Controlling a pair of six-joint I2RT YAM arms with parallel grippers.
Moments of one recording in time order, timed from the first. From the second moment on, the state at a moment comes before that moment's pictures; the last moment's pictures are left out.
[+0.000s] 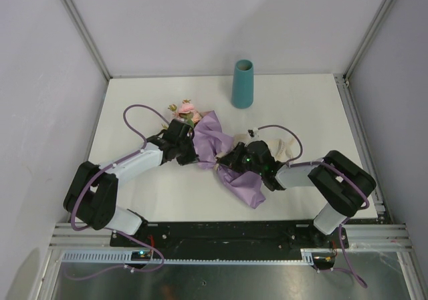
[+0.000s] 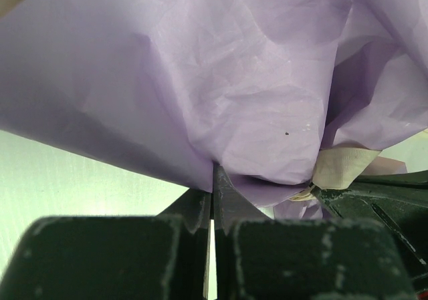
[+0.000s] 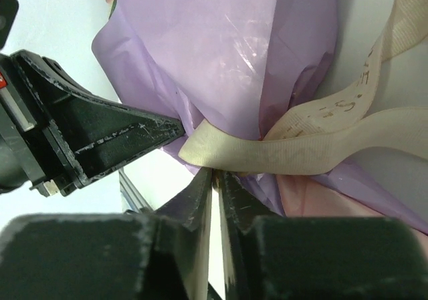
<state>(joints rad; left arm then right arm) -0.51 1.45 0.85 -0.39 0.06 -0.79 0.78 1.64 0.58 0.65 -0.11 1.15</state>
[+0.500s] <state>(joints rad) -0.52 1.45 0.85 -0.38 0.03 -0.79 0.69 1.46 0.53 0.61 -0.15 1.15</state>
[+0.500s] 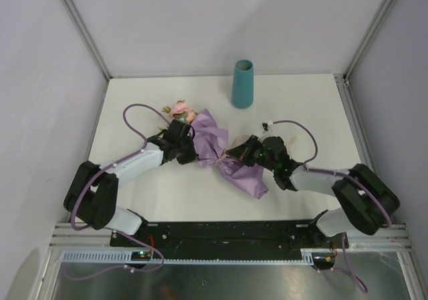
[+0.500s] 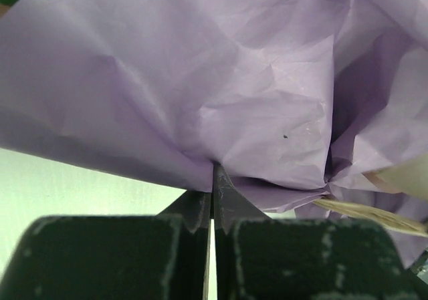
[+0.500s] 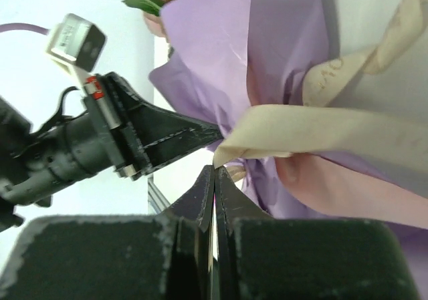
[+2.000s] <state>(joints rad) -0.47 1.50 0.91 -0.43 -0.01 -0.76 -0.21 1.40 1.47 0.35 -0.13 0.62</state>
